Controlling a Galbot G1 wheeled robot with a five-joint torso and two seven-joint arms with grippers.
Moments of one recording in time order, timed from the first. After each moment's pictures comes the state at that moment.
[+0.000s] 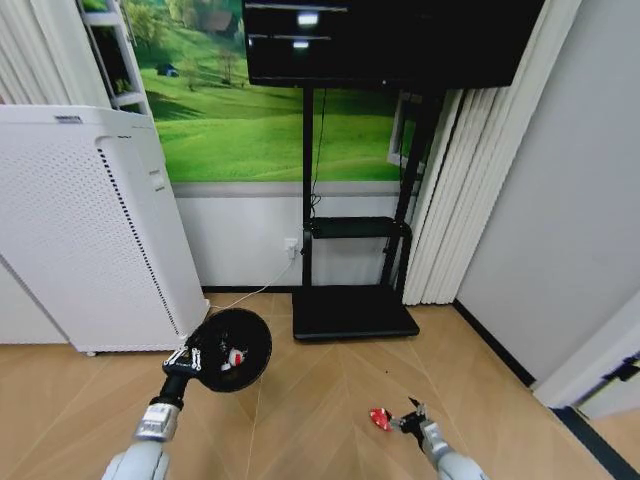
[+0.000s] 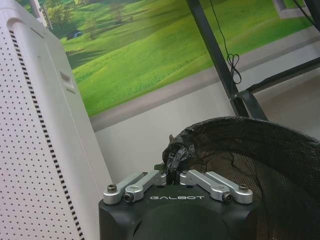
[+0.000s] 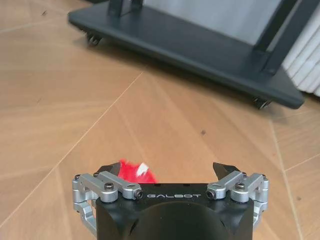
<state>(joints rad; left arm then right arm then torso) 1.48 -1.31 -0.73 -1.95 0.05 -0.18 0.05 -1.26 0.90 0.07 1.32 0.36 0.02 0.09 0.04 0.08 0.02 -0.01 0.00</state>
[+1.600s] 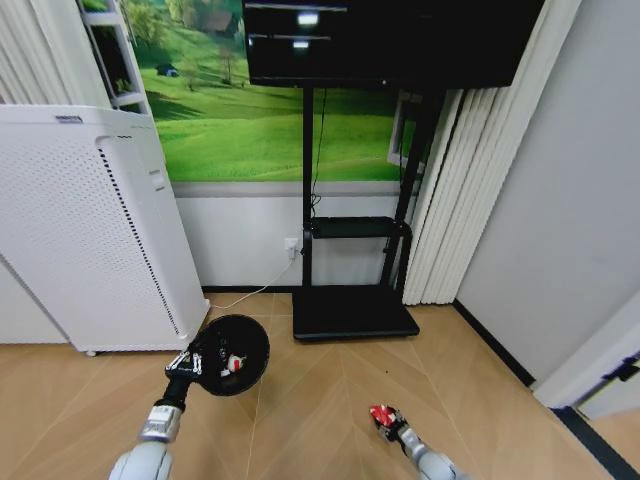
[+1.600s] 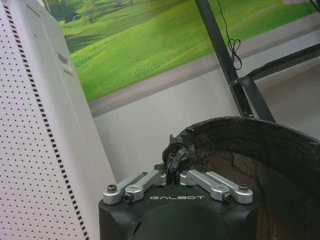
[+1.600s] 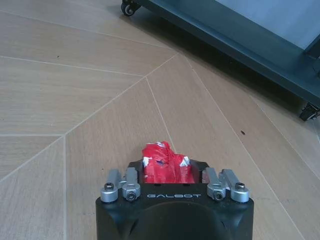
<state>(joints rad) 1.47 -1.32 -0.72 -1.87 0.05 -0.21 0.05 -1.00 1.03 -0.14 0.92 0.22 0.15 0.05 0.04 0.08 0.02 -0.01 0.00</state>
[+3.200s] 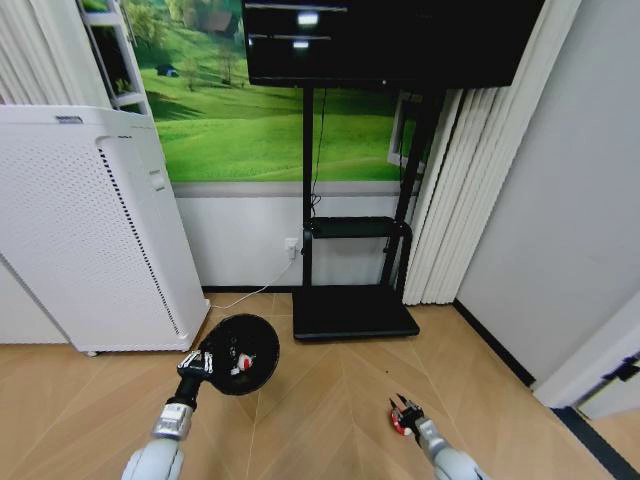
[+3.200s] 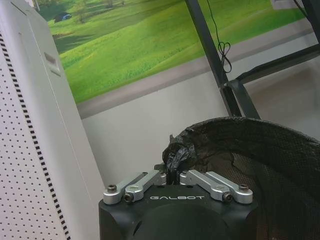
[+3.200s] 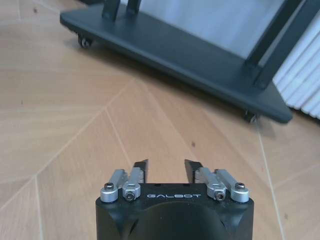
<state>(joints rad) 1.45 -1.33 -0.68 -1.86 0.07 -0.20 0.04 -1.20 0.93 0.04 1.26 0.30 0.03 0.15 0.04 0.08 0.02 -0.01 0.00</state>
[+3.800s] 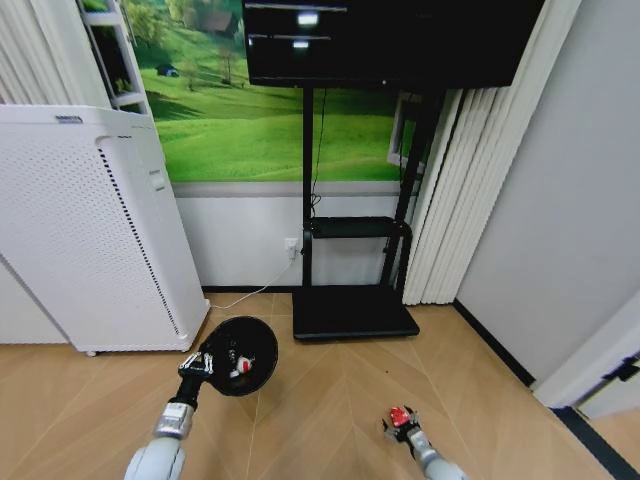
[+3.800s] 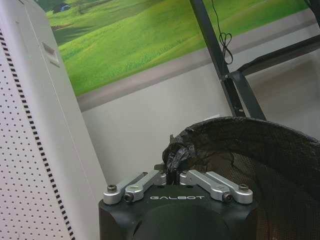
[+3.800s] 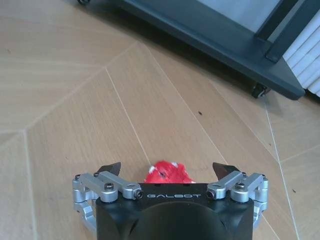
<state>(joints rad) 1.44 -1.33 -0.68 -1.83 0.07 -0.20 0.04 -1.11 1.00 -0.02 1.05 0.24 0.06 0.16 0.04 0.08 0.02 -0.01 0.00</state>
